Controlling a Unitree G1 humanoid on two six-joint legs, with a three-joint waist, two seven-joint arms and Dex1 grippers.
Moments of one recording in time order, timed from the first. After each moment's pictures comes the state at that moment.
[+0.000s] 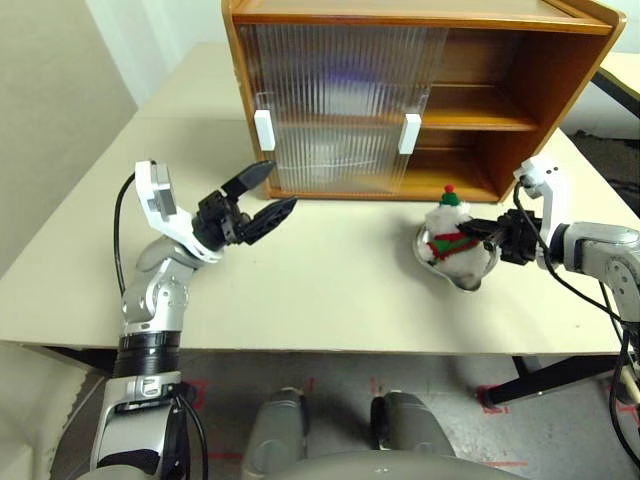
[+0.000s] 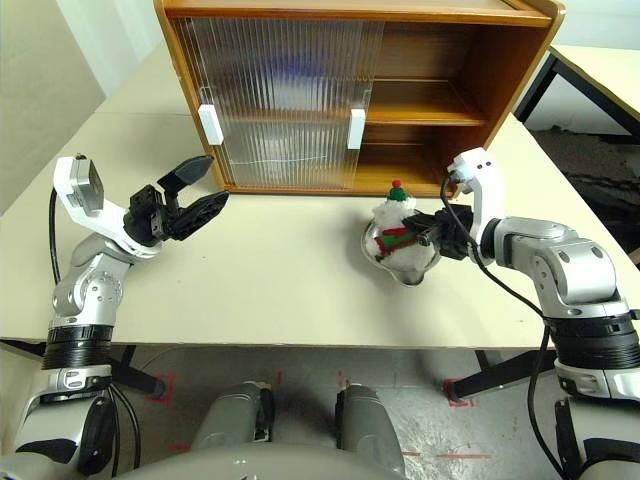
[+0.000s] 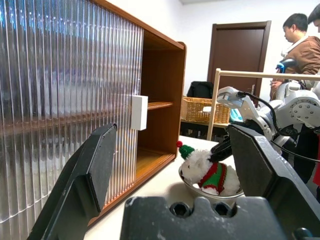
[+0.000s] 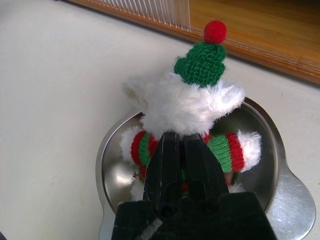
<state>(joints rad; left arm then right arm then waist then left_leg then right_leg) -0.37 0.36 0.20 0.13 -0.67 0.11 -1.15 -0.36 -0.74 -0.08 -0.08 0.45 0.90 0.78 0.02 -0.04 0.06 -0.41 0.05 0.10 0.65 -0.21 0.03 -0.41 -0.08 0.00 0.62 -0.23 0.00</state>
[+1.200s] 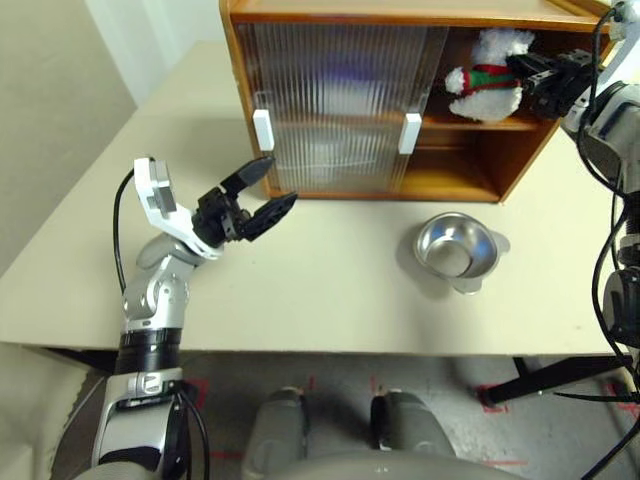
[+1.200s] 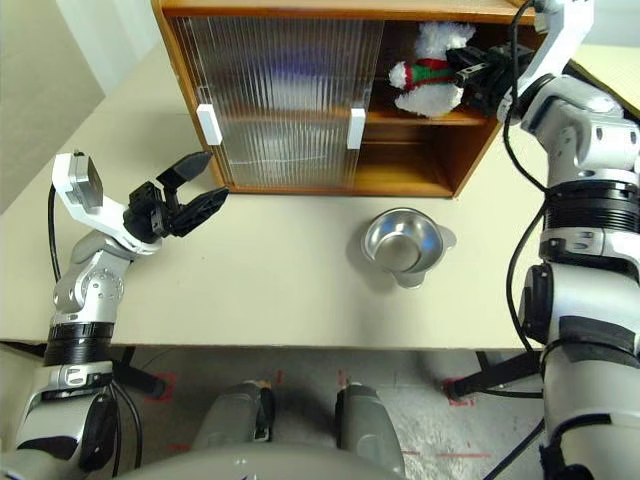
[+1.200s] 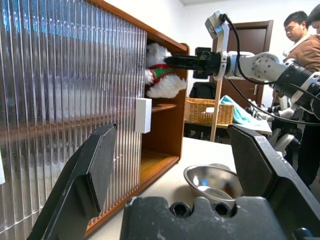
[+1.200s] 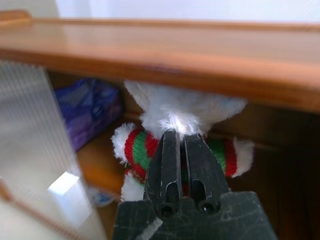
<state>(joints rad) -0.38 0.35 0.20 0.14 -0.67 0.09 -1.13 -1.04 -0.65 -0.19 0.66 0.32 0.32 0.67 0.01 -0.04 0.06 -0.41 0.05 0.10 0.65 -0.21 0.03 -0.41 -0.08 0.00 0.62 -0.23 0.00</state>
